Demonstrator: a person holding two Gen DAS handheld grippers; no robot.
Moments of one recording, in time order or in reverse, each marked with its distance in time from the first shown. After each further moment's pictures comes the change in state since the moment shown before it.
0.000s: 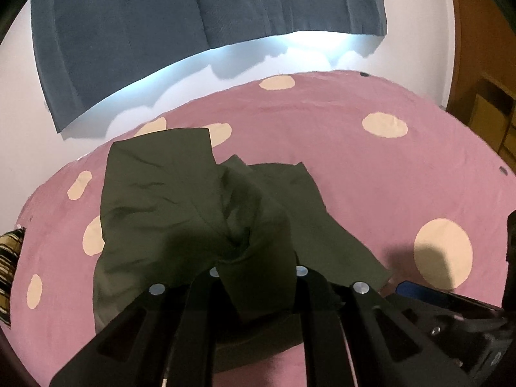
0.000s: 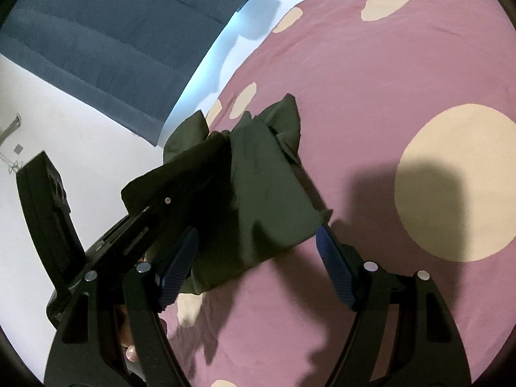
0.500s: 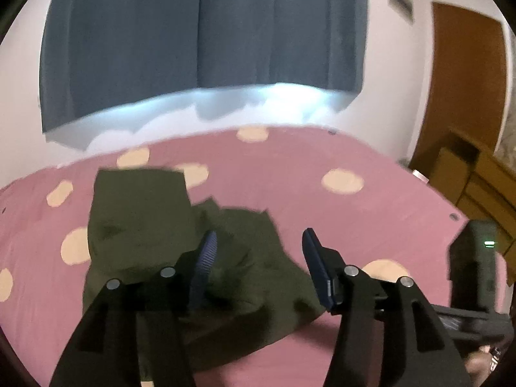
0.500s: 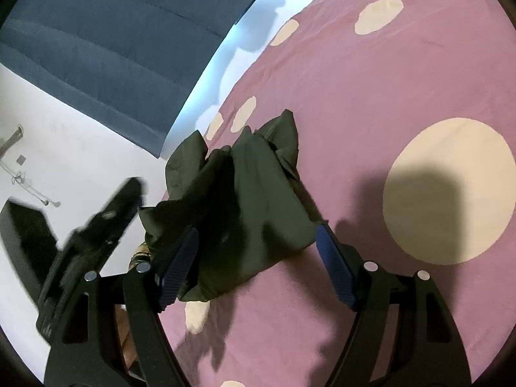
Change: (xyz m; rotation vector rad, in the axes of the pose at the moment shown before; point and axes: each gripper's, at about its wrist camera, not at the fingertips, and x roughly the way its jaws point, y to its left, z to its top) left arm -0.064 0.012 0.001 -0.103 -0.234 -0.190; right arm -0.013 -0.003 0.006 0.024 -0.040 0.007
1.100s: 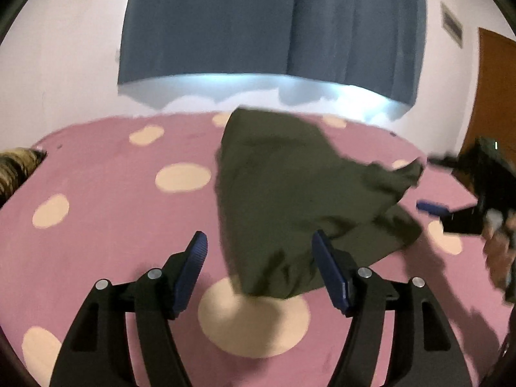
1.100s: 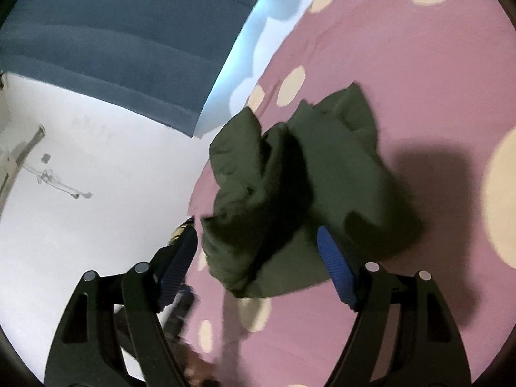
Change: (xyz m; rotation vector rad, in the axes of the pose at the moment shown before) left arm -0.065 0.126 -0.101 -0.172 0.049 0.196; right arm 0.053 0.051 0.024 0.056 0.173 0.167
